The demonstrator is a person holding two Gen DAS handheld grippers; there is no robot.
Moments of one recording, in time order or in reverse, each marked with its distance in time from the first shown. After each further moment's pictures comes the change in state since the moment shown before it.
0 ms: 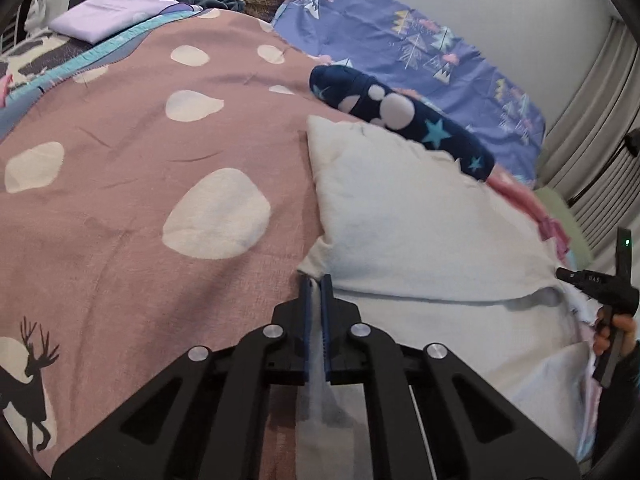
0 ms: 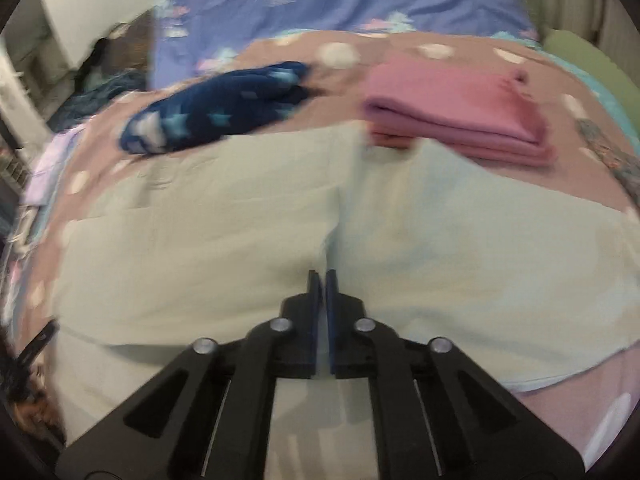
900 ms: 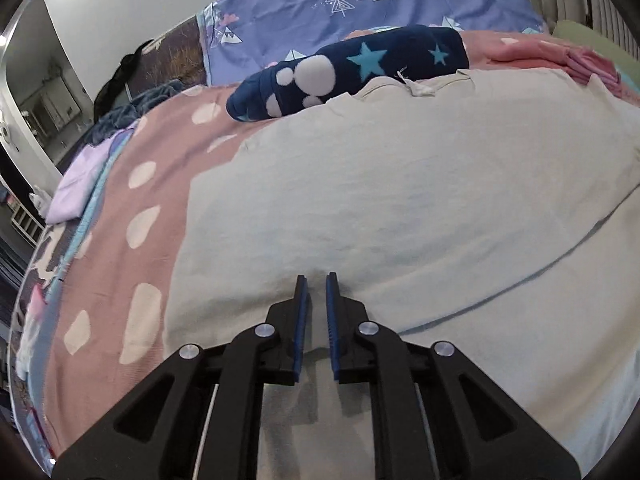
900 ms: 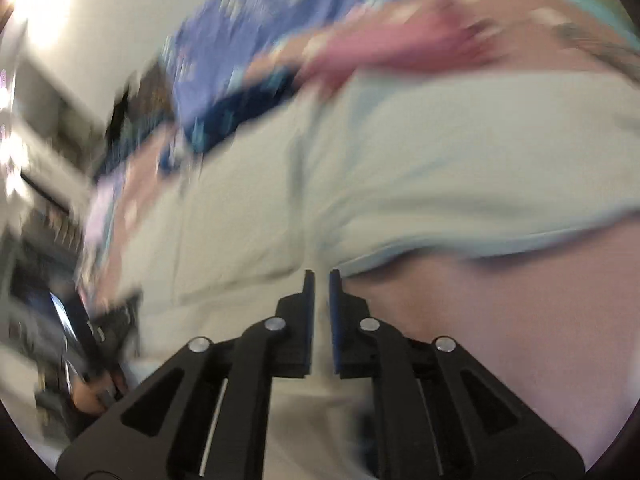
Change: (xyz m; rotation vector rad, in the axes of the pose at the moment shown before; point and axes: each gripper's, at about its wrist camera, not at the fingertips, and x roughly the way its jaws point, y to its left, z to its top) left arm 0.065 -0.150 -0.014 0.564 0.011 0.411; right arm -0.053 -0.090 -0.067 0.267 -0.106 0.290
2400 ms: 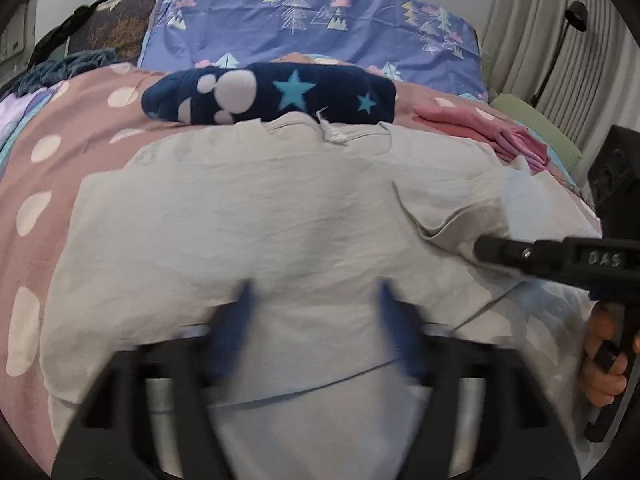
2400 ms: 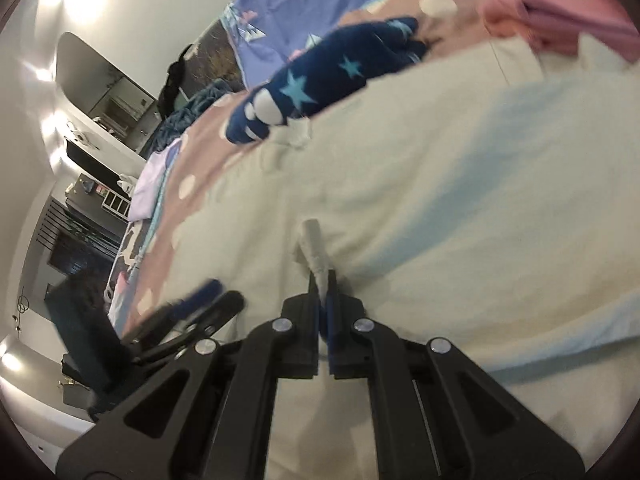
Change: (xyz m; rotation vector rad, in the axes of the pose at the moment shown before) left arm 0.007 -0.006 0.024 -0.171 -0.066 -0.423; right arm 0.115 0.115 -0.023 -0.103 0.186 0.246
